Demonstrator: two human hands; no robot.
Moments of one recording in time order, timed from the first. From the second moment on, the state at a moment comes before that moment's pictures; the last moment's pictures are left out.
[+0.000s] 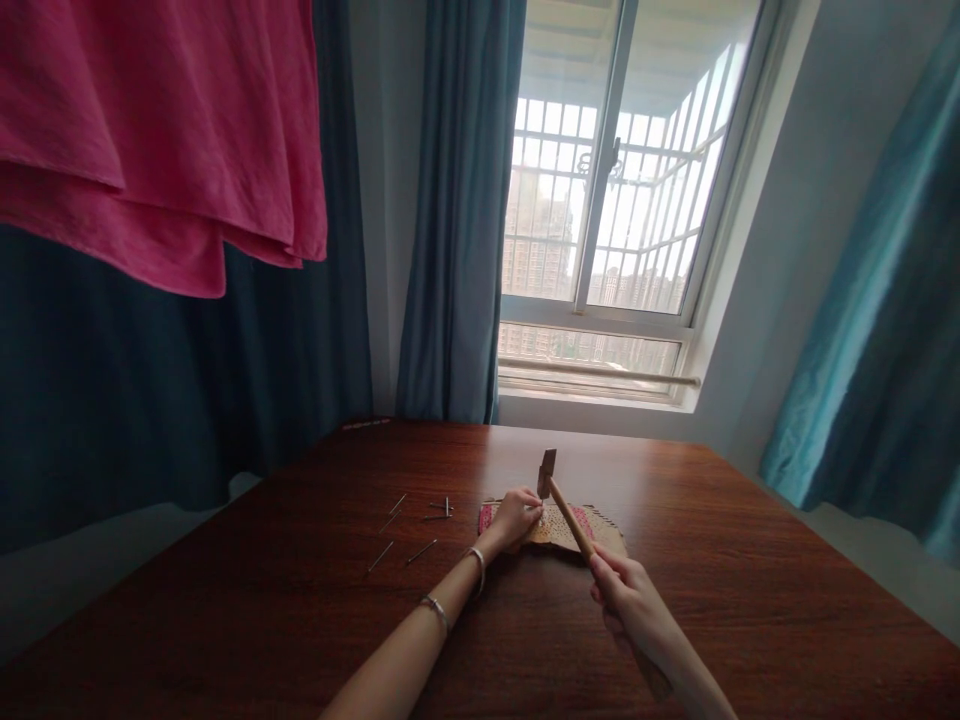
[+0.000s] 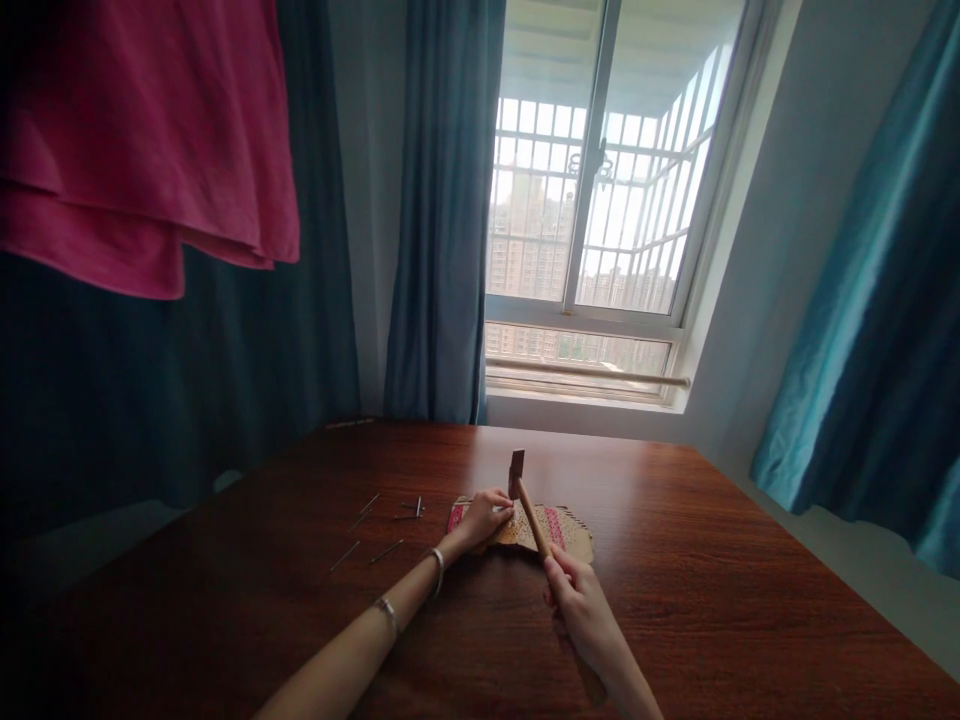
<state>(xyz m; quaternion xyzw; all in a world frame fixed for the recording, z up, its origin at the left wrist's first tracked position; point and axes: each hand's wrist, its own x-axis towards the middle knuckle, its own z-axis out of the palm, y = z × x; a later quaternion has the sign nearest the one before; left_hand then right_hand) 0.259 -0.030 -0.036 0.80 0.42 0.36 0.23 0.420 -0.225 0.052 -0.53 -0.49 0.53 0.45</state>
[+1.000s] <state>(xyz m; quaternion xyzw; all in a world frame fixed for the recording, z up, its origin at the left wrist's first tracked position) 0.257 -0.034 -0.026 0.75 0.50 0.35 0.25 0.511 -0.221 0.010 -0.73 -0.53 0.11 0.41</state>
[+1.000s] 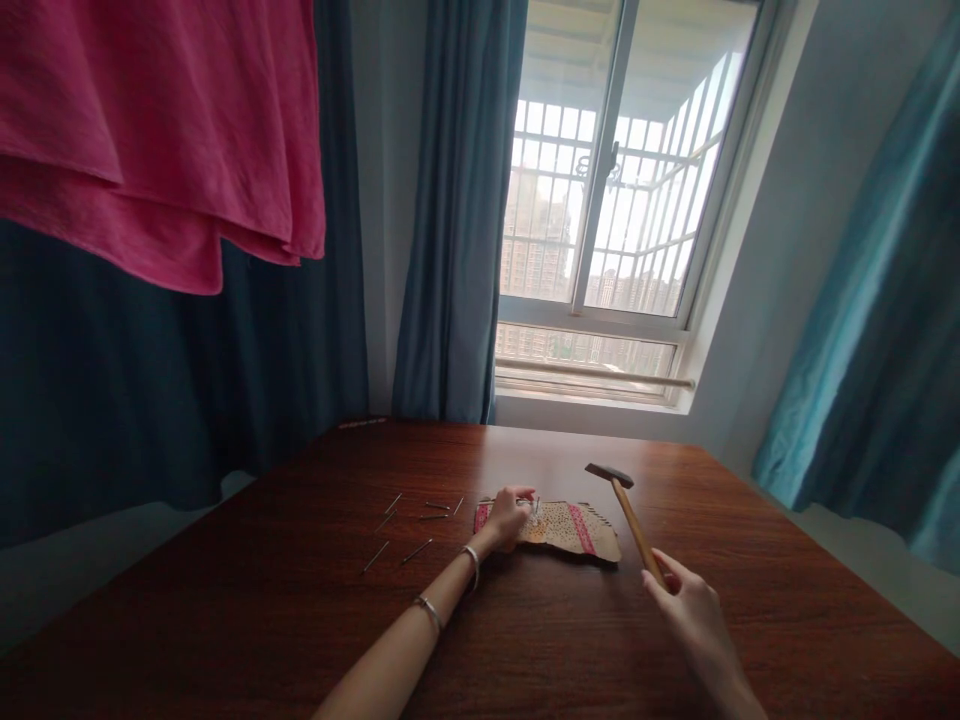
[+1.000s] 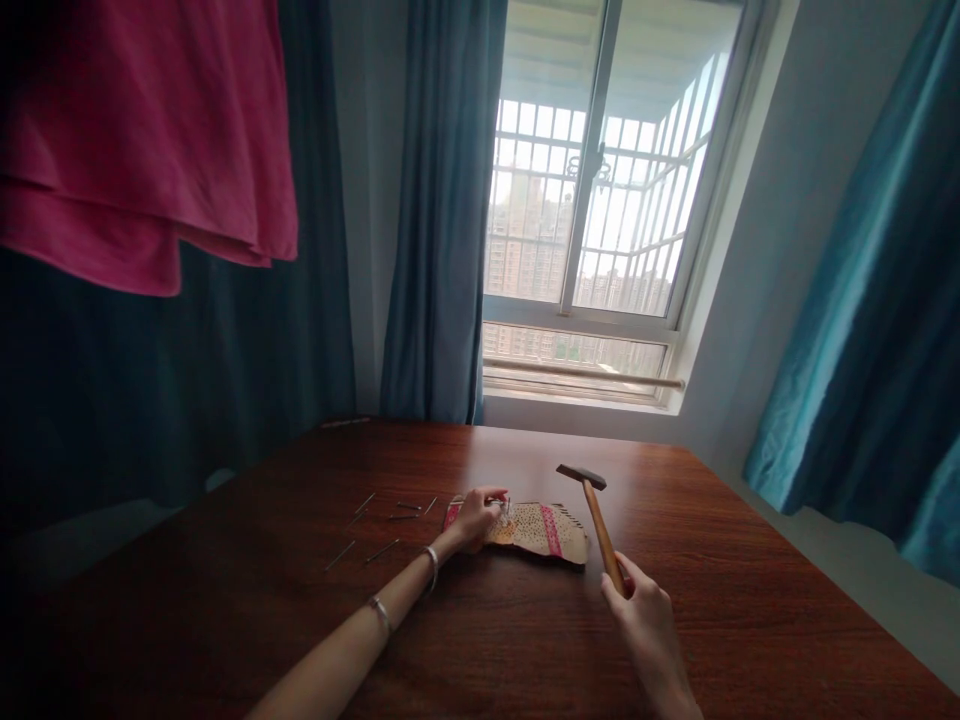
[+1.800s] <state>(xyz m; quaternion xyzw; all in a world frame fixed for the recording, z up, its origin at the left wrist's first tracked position) 0.256 -0.039 -0.019 0.75 0.51 0.34 0.27 0.534 -0.230 -0.015 -0.80 -0.58 0.01 0.17</state>
